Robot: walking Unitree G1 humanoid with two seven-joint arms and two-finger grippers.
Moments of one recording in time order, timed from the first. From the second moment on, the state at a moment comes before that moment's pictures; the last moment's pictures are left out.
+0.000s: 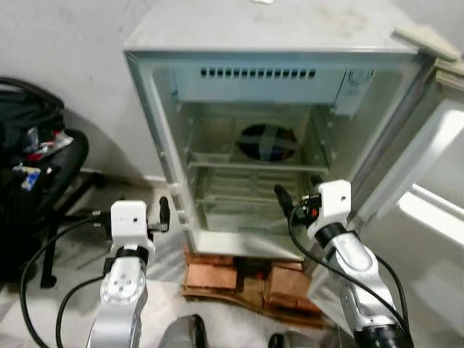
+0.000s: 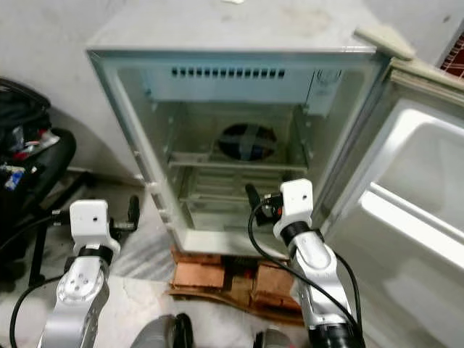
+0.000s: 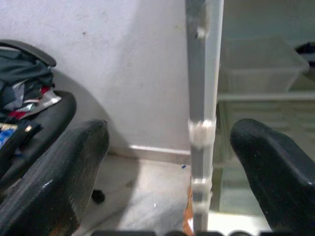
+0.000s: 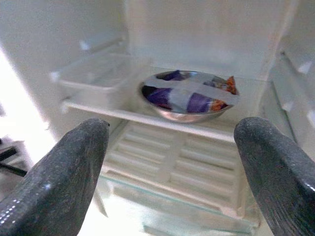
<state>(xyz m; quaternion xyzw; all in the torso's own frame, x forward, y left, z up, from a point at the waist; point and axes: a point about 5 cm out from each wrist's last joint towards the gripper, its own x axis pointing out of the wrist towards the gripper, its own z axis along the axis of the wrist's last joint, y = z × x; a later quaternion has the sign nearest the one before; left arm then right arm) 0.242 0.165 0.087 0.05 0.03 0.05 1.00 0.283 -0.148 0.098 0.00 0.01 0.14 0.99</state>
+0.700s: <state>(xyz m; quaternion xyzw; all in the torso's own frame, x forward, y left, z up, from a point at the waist) 0.237 0.168 0.079 0.05 0.05 0.04 1.00 0.291 -0.142 0.103 -0.01 0.00 0.14 0.99</state>
